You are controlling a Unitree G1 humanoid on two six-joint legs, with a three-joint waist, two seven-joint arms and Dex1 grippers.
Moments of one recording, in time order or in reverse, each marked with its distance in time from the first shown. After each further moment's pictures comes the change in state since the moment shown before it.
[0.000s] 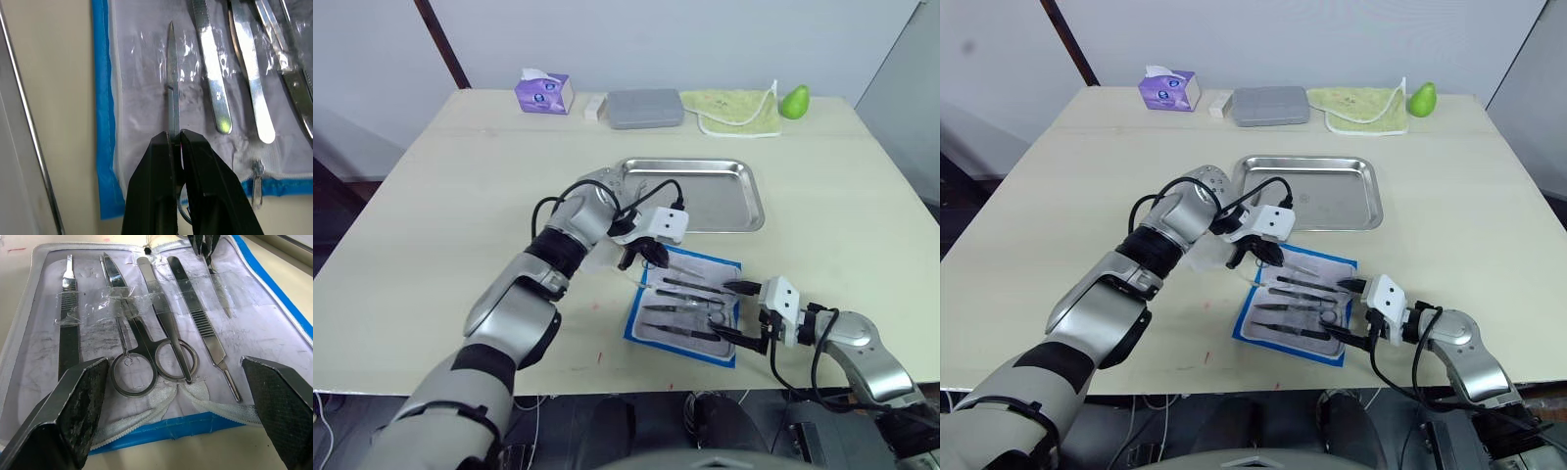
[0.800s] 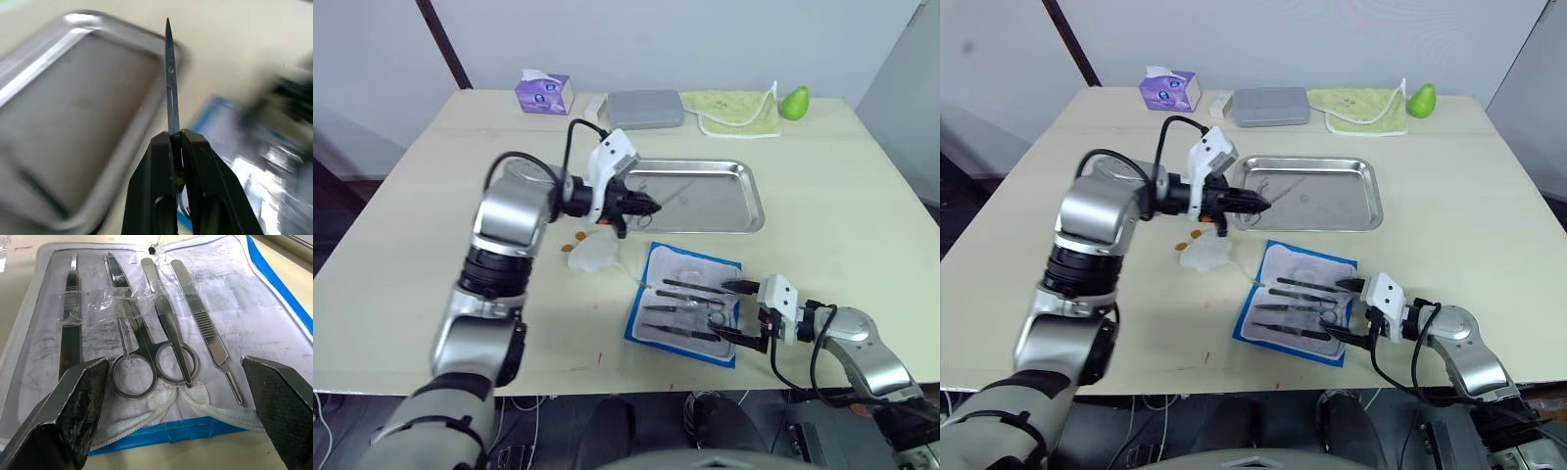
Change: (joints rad) left arm 0.196 -0.049 0.404 -0.637 -0.327 0.953 0.539; right arm -0.028 0.001 0.000 0.032 -0.001 -0.001 0.046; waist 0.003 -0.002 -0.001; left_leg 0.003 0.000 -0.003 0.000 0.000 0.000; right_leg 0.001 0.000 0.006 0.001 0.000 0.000
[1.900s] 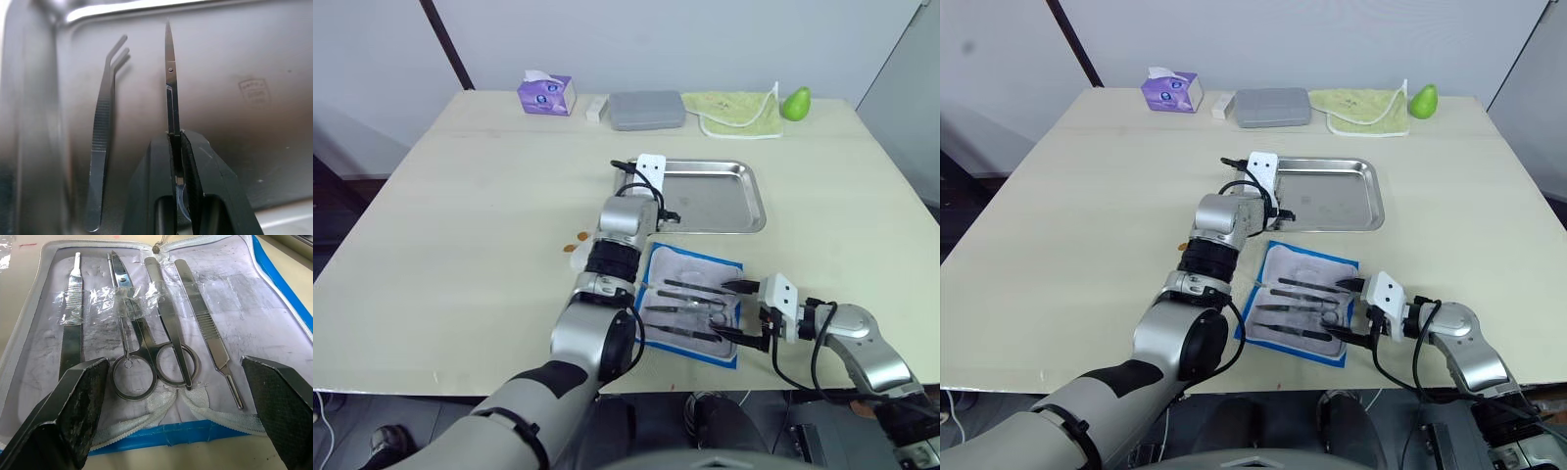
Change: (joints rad) left arm -0.189 -0.541 0.266 0.674 0.083 -0.130 1.108; right arm -0.017 -0.011 0.003 0.013 -0.001 0.001 0.025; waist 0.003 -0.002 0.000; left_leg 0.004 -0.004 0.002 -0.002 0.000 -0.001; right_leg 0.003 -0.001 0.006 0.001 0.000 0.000
